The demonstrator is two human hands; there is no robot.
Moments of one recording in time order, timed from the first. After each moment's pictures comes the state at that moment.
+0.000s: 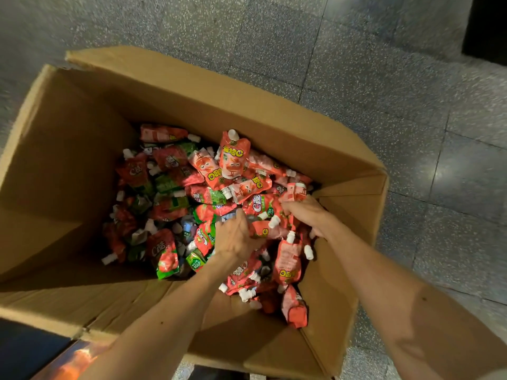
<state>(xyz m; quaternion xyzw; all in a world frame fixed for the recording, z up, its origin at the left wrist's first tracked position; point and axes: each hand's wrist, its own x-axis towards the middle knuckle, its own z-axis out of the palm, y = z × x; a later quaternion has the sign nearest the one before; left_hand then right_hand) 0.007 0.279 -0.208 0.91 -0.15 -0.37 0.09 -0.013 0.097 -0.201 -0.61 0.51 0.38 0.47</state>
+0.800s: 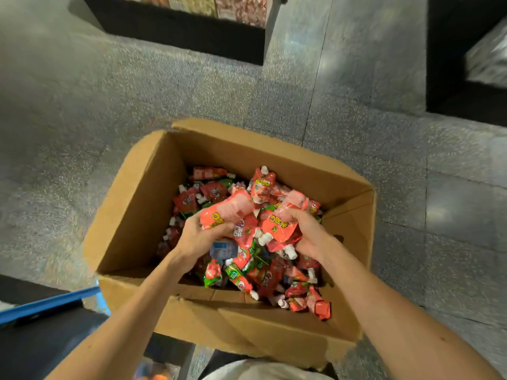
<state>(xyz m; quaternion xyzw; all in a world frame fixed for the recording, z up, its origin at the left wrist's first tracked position) 0.079 0.418 -0.073 0.76 0.05 -0.36 0.53 -0.006 0.190 -0.068 -0.41 0.47 0.18 0.76</state>
